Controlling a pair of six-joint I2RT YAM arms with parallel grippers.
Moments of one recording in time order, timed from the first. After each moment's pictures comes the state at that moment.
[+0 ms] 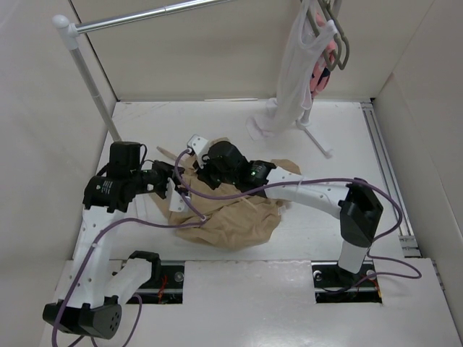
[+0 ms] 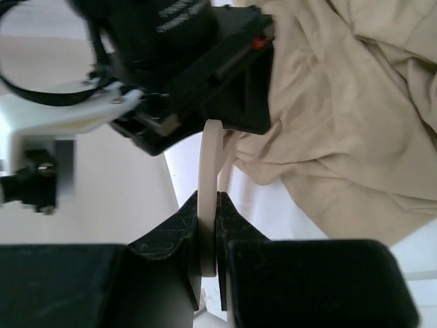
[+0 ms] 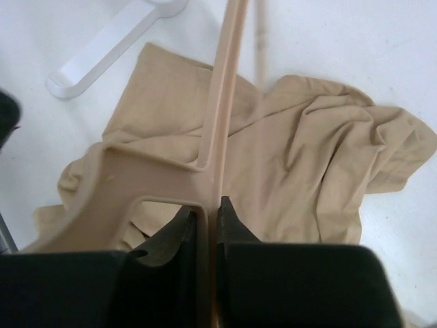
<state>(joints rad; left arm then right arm) -0.15 0.91 1.14 -1.09 0.72 1.77 1.02 1.80 1.48 -0.19 0.05 -0.02</state>
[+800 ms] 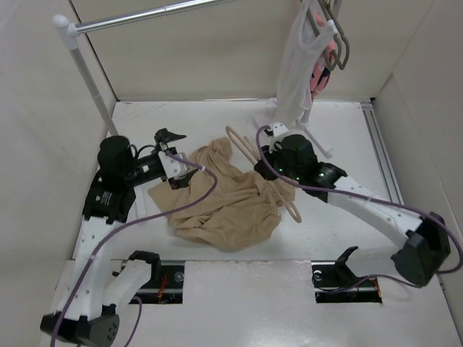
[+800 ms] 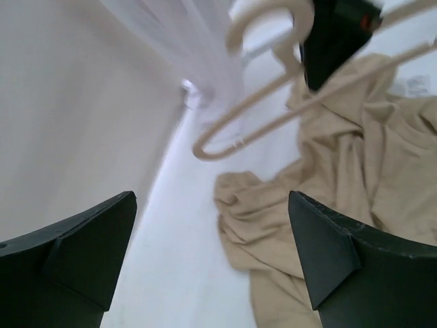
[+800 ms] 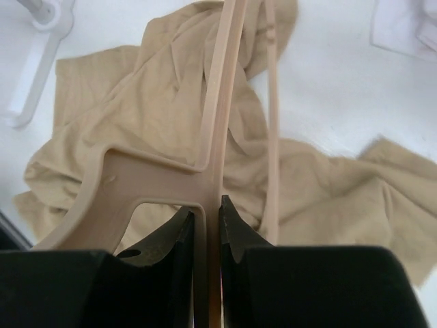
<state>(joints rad) -0.16 0.80 1.05 -0.47 0.84 0.79 0.72 1.35 1.07 -0.22 -0.02 0.25</state>
